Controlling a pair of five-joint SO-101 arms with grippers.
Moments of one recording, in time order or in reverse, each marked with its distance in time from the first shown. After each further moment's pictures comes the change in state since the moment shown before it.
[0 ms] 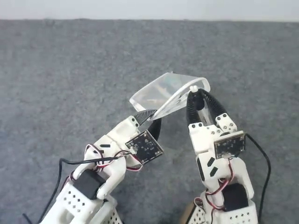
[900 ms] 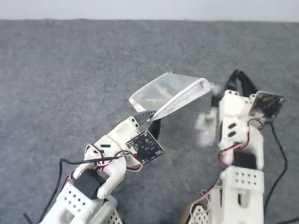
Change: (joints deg) left arm -0.1 -0.1 0.2 0.4 0.1; right arm 22.9 45.4 -9.8 -27.6 -14.1
